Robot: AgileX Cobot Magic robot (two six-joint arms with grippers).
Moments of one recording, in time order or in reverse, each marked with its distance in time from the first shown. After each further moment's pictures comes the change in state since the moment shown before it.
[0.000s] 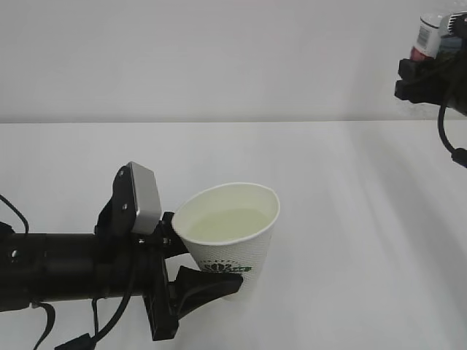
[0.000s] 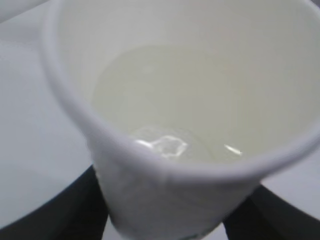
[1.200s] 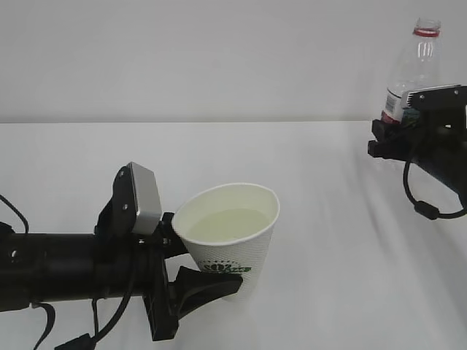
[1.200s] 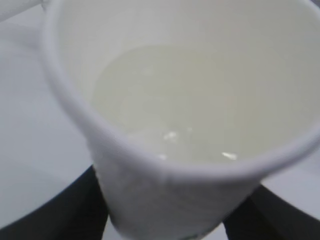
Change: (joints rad) left arm 0.000 0.000 0.000 0.000 0.003 0.000; right arm 0.000 0.322 -0.006 -0.002 -0.232 0.000
